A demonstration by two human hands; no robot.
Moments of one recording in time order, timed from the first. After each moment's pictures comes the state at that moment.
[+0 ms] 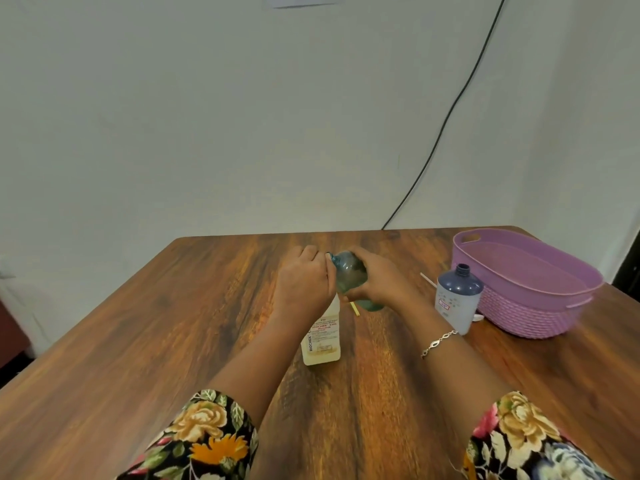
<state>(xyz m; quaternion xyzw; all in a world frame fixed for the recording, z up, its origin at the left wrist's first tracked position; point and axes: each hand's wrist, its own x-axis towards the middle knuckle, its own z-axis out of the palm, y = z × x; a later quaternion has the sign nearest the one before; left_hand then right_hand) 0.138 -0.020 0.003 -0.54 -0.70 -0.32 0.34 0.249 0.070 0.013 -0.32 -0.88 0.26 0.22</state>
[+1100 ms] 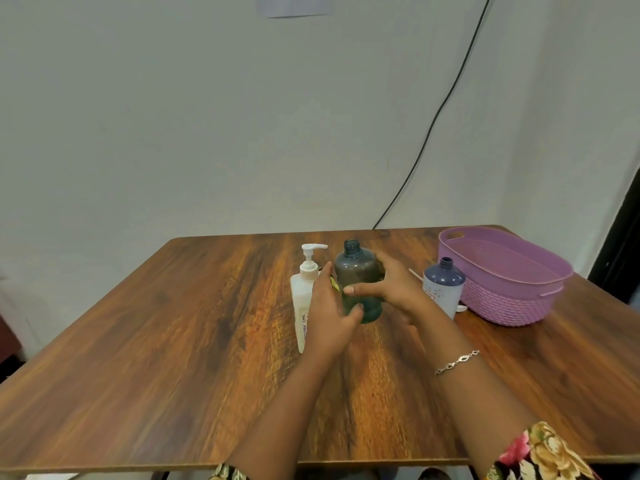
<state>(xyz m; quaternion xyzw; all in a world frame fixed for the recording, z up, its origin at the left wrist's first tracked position) 0.207 -0.053 -0.028 -0.48 -0.65 -0.57 -0.12 0.295 0.040 0.011 -0.29 -0.75 0.51 0.30</state>
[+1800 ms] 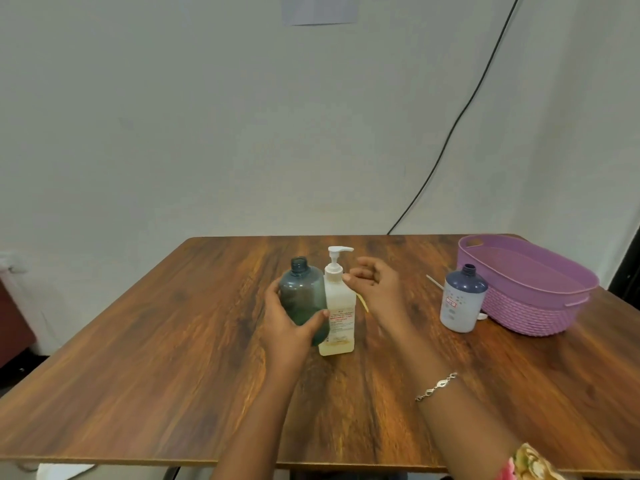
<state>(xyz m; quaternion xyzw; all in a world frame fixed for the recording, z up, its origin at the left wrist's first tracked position) 0.153 -0.113 -0.032 -0.34 -0.64 -0.68 -0.11 0.241 -0.001 -0.004 -0.31 -0.66 0.52 0.45</state>
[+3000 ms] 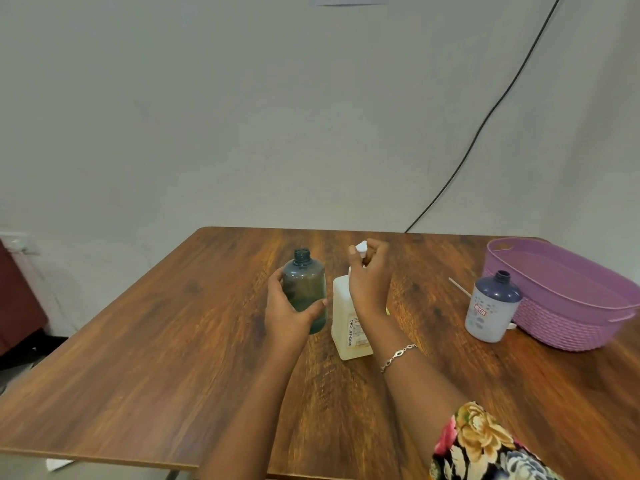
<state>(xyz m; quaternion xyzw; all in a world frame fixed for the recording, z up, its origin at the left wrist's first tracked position) 0.100 -0.098 -0.036 -0.32 -0.68 -0.65 -0.11 0.160 0.006 -0.008 -0.37 -0.65 0.41 0.53</state>
